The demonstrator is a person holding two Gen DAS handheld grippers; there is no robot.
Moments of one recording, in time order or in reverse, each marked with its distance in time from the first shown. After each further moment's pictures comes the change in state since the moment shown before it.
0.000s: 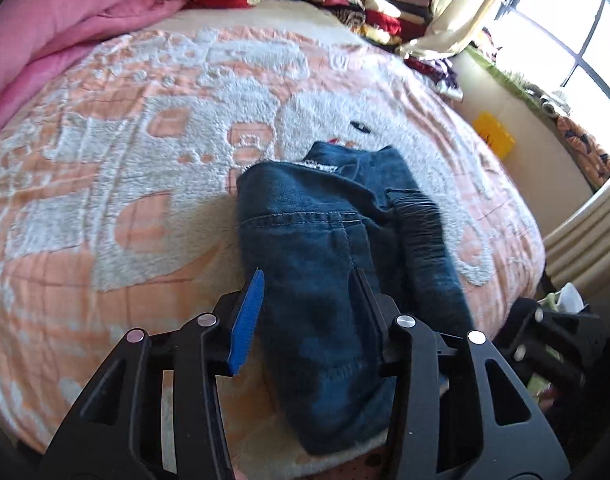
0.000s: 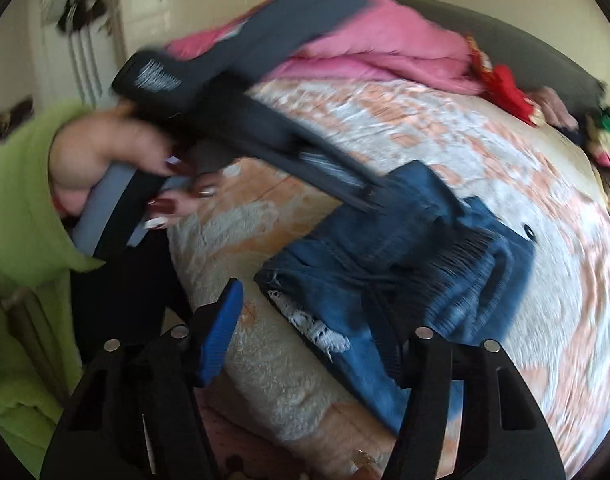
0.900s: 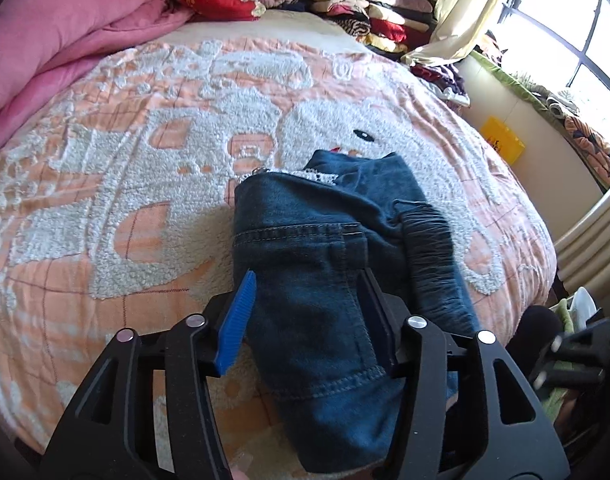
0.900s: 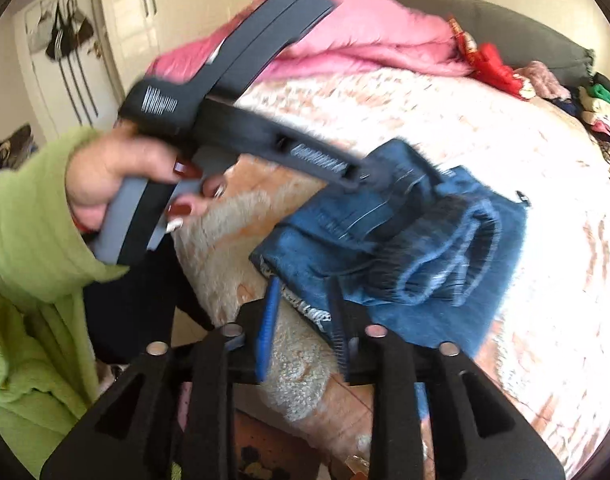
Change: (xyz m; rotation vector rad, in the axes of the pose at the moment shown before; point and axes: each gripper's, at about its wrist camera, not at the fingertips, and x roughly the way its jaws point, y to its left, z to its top) left arm -0.006 -0.012 -0.004 0.012 -0.067 0.050; right arm -0.036 -0.019 -0.020 0.140 -0.049 0.038
